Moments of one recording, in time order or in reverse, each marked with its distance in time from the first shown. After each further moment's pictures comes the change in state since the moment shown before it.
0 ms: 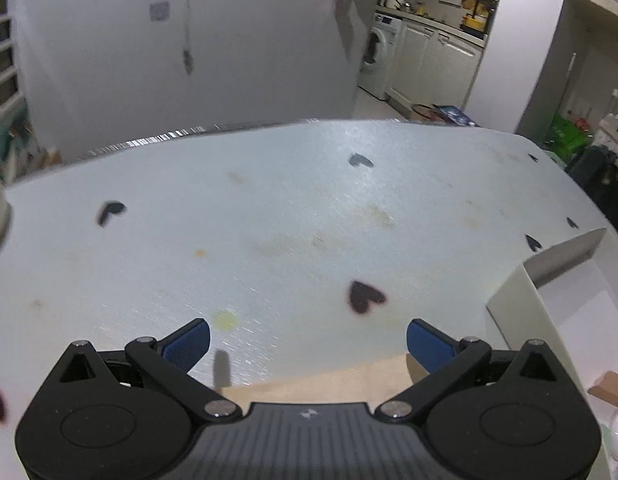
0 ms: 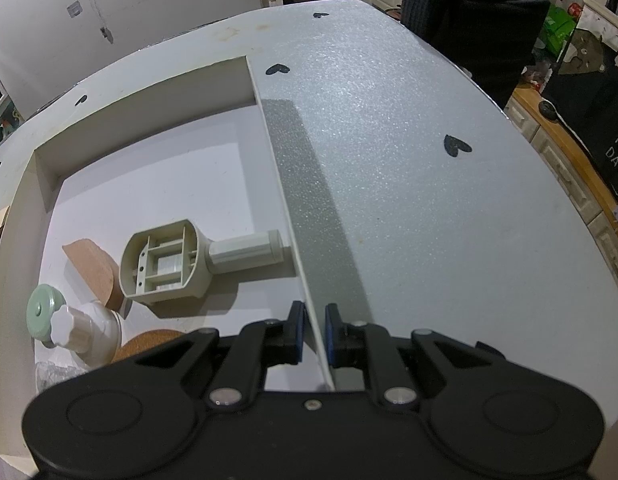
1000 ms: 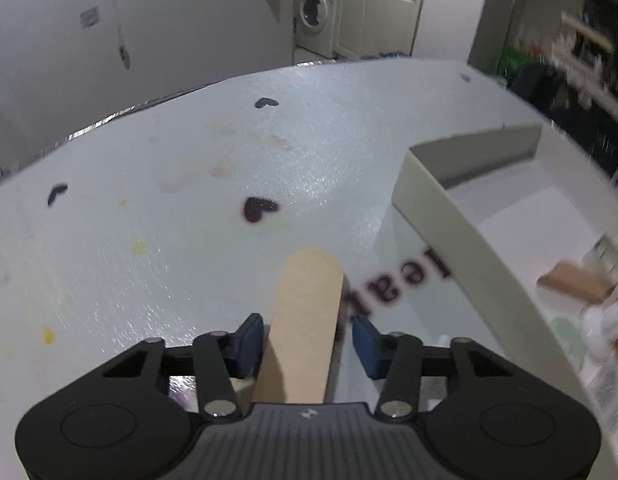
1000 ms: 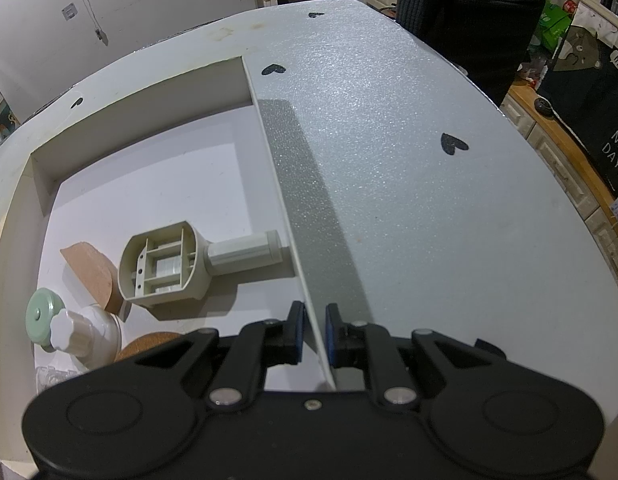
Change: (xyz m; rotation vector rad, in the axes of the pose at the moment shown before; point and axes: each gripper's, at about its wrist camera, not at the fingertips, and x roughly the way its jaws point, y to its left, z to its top) left arm -0.020 -0.066 -0.044 0.211 0.102 -0.015; right arm 0.000 -0.001 0.000 0.012 0.002 -0.003
